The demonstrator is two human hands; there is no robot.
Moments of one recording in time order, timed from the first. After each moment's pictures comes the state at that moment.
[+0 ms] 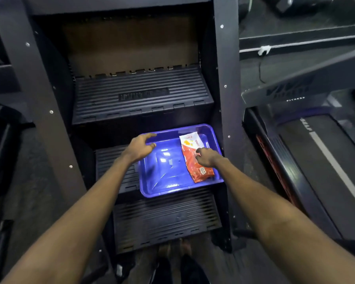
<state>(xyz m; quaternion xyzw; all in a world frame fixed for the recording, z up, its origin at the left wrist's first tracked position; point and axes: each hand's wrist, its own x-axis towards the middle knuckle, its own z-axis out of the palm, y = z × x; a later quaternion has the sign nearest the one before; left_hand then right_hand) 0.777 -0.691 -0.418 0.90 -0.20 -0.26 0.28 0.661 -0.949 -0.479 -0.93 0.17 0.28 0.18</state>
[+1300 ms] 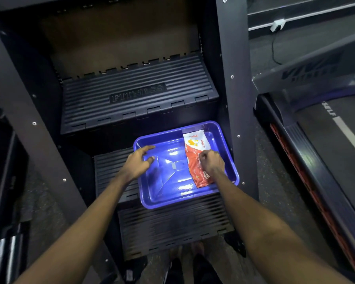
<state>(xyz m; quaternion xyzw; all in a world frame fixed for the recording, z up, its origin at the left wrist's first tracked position) 0.776 -0.693 -0.460 0.90 -0.16 -0.27 0.30 0.670 -0.949 -0.573 -0.88 0.35 0.11 0.30</state>
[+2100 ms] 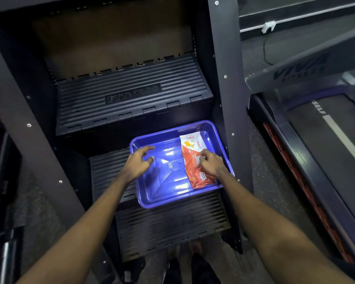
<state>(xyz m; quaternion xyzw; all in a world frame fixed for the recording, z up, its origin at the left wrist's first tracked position) 0.770 -0.698 -0.465 0.90 -0.17 -0.27 0.30 0.649 -0.964 -0.558 -0.87 0.28 0.15 0.38</state>
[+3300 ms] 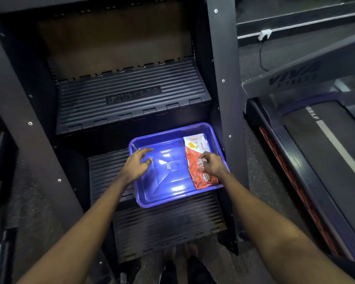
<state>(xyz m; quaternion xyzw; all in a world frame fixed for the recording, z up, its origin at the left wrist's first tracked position) 0.763 -0.693 -0.469 0.89 -0.18 -0.26 0.32 0.641 -0.975 -0.561 -0.84 0.32 0.11 0.42</state>
